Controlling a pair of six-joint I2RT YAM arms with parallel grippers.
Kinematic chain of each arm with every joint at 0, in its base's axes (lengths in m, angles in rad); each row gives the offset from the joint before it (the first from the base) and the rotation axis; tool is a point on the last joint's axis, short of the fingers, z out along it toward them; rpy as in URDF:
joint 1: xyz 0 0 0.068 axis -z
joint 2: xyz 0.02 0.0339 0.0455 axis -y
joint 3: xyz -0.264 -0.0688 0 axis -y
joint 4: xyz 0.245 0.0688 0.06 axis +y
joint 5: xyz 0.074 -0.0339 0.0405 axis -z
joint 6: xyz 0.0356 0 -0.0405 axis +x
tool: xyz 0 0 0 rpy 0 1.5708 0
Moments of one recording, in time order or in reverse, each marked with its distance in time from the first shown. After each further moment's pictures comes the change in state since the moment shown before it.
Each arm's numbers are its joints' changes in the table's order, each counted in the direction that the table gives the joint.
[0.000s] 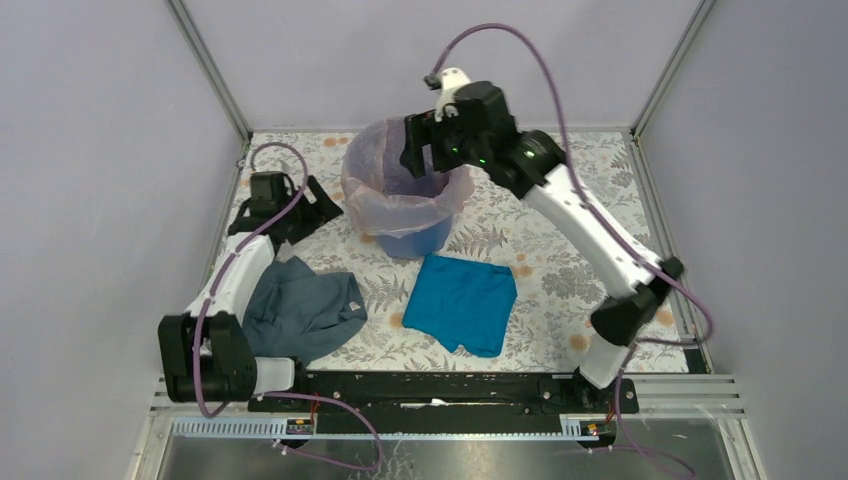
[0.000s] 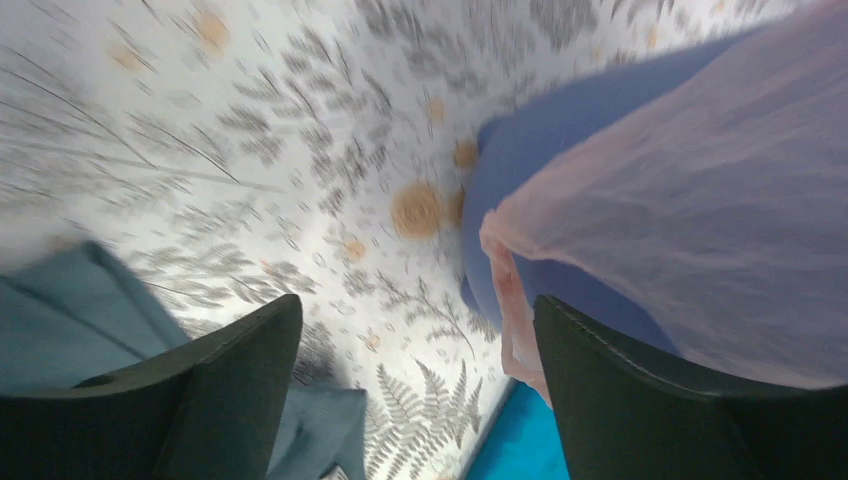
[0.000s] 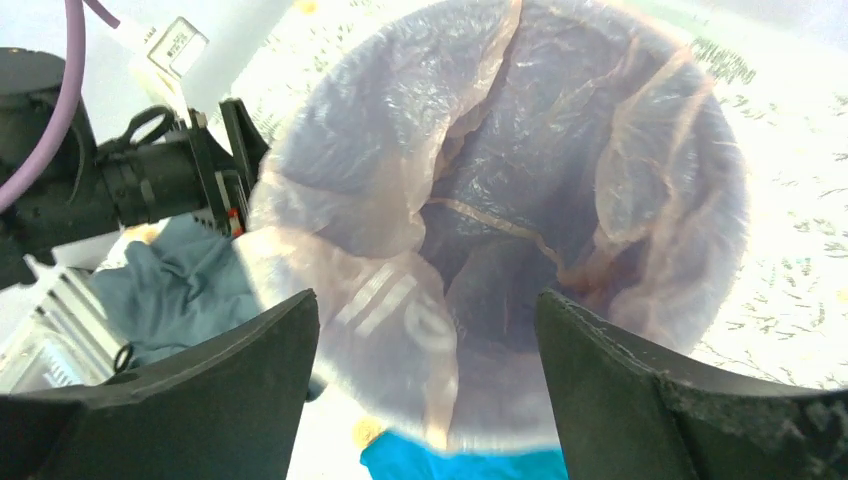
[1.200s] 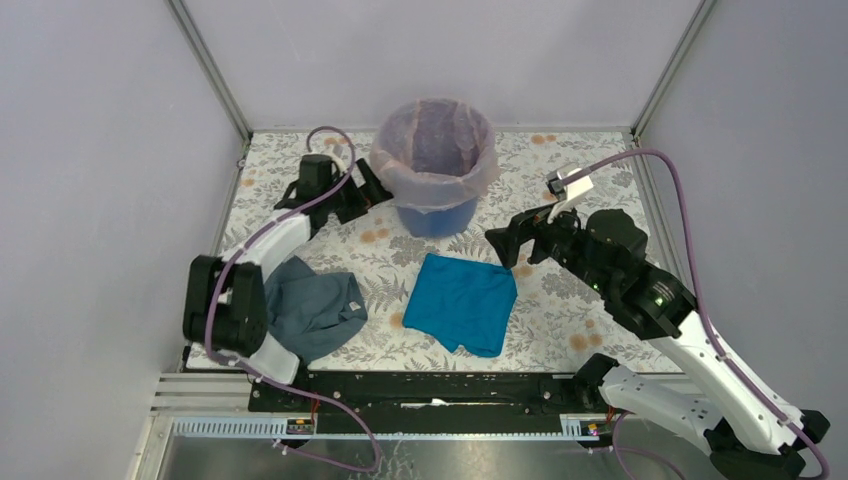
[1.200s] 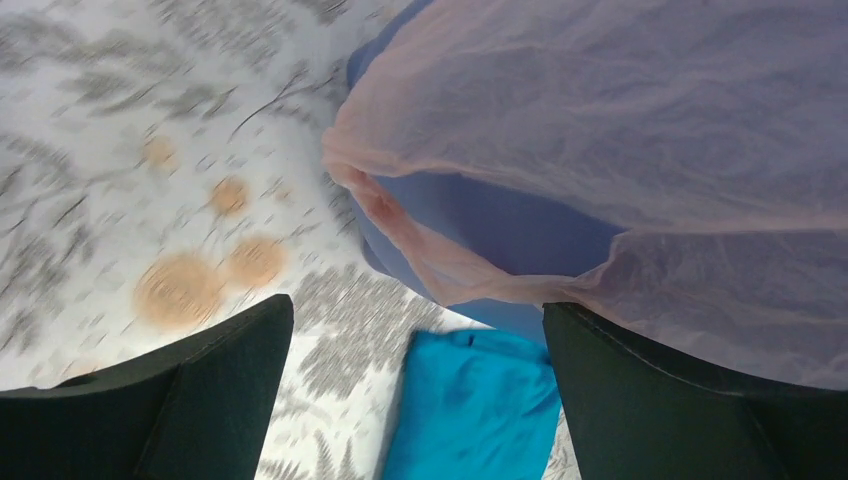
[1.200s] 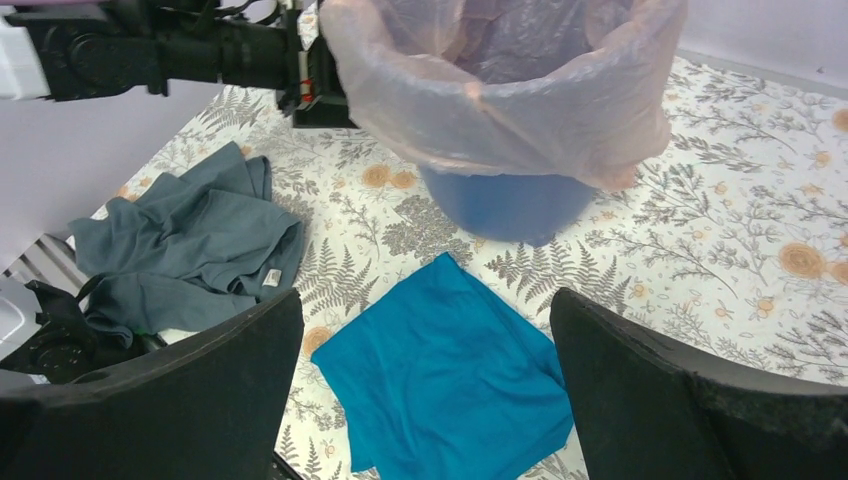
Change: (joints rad) left arm 0.162 -0.162 0.055 -0.259 0.118 -0.105; right arm -0.002 0.983 -0.988 -0.260 0.095 -0.035
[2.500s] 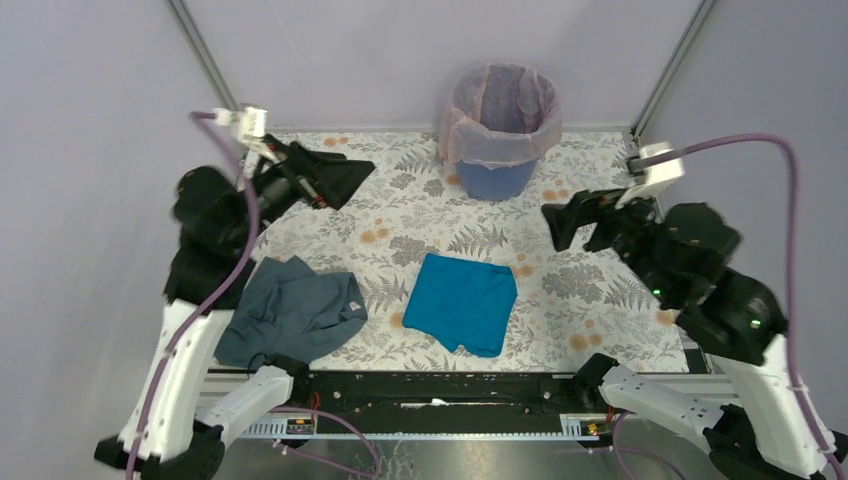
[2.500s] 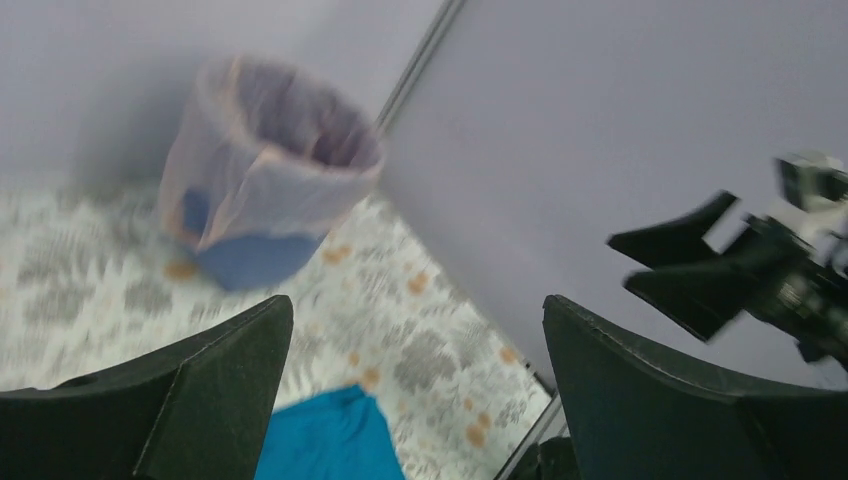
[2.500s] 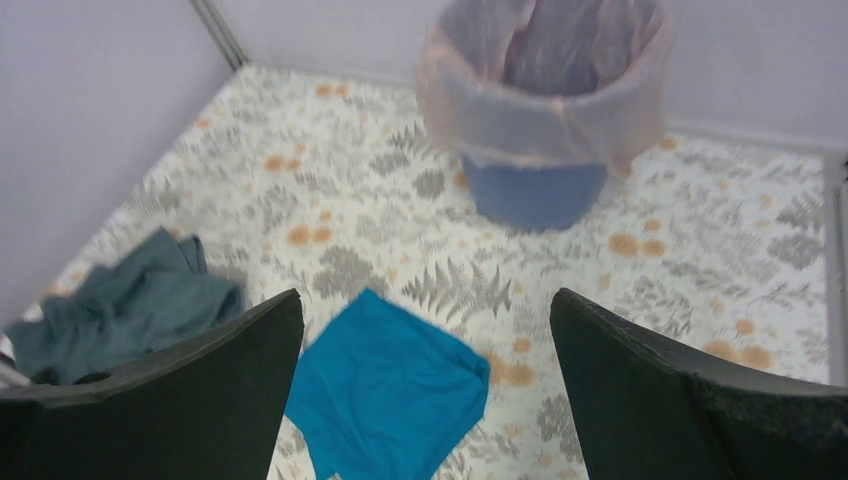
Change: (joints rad) left arm 0.152 0.550 0.326 0.200 0.060 0.061; right arm 0.000 0.014 0.343 0.336 0.253 -0.018
